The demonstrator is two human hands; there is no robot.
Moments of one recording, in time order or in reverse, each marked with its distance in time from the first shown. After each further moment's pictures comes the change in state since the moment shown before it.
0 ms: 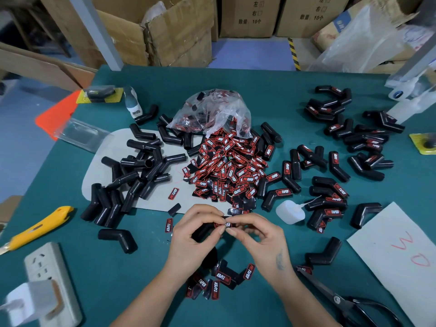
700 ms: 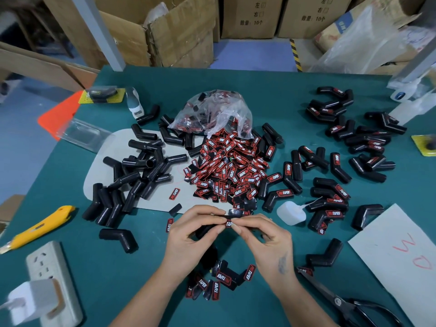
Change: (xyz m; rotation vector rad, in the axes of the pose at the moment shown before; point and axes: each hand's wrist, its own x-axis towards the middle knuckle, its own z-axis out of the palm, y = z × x) left_hand 0.002 -0.001 -0.005 0.011 0.022 0.030; right_hand -0.002 0.001 0.002 -0.069 0.139 -0.128
